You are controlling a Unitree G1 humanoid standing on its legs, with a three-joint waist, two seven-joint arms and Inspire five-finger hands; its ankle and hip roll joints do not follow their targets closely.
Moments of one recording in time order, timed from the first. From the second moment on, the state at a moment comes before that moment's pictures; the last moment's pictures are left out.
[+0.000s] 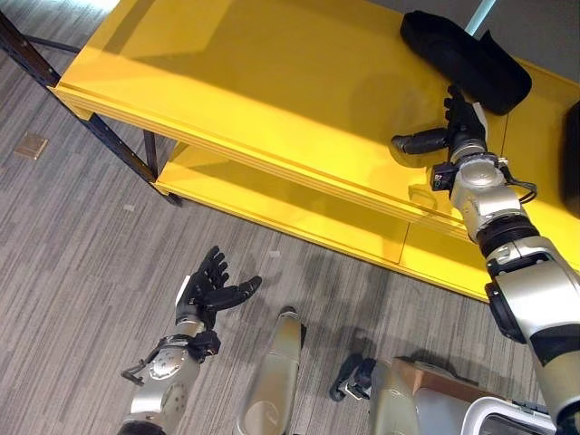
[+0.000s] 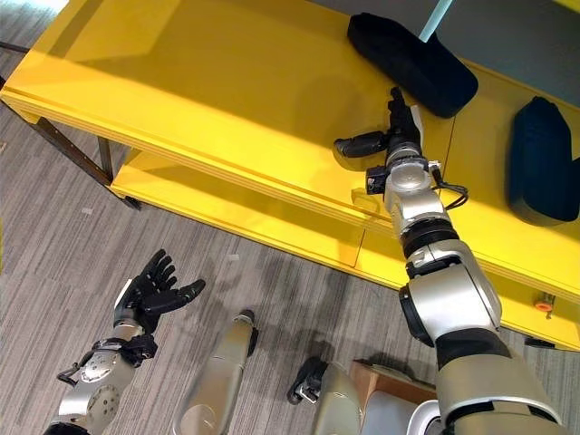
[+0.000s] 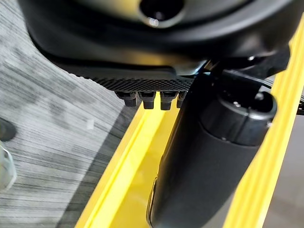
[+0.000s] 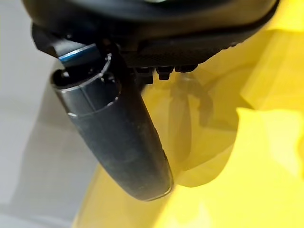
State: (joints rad) left arm 0.02 0.49 -0.17 0.23 -0.70 -0.15 0.09; right arm -1.21 -0.46 0.32 1.16 0.53 -0.03 -0.20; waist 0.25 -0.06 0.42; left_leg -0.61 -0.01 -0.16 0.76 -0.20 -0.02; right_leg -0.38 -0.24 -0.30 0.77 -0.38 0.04
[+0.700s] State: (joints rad) left arm 0.04 0.50 -0.16 0.24 -0.70 -0.15 0.10; right arm -1.33 -0.60 0.58 0.88 0.33 -0.07 -0.16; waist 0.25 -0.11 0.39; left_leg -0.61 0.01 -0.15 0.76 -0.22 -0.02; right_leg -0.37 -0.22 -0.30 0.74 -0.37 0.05
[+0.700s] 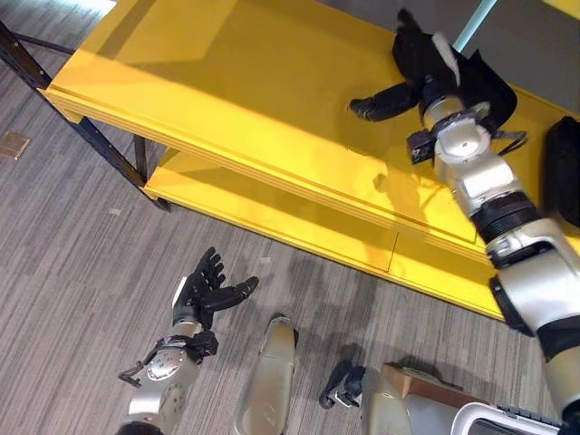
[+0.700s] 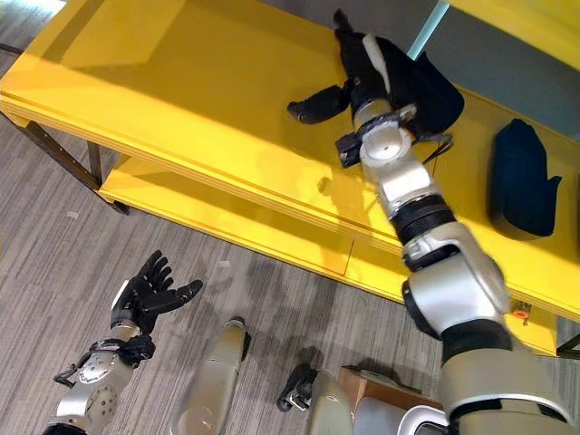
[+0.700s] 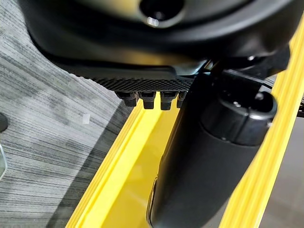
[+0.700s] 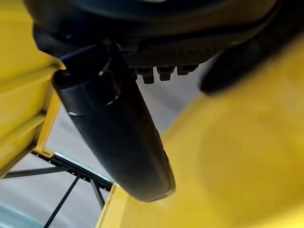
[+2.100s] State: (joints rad) left arm 0.16 0.53 -0.15 0.17 -0.74 -0.20 0.07; right arm -1.72 -0.97 0.85 1.14 0.20 -0.11 -0.20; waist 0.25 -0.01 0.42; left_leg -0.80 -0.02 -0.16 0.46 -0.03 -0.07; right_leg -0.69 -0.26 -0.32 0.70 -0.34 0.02
